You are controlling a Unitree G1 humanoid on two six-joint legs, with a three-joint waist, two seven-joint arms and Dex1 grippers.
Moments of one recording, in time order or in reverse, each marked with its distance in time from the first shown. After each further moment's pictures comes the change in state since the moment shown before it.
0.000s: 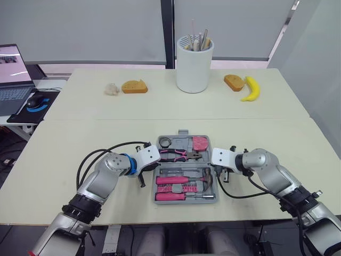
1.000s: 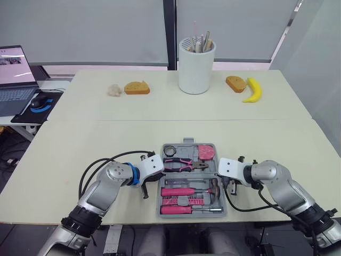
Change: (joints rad) left arm 0.112 -0.028 0.008 -0.107 -0.002 0.002 -0.047; right arm 0.183 -0.051 -0.049 -0.236 -0.018 0.143 0.028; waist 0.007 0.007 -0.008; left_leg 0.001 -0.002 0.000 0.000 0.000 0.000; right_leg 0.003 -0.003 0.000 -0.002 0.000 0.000
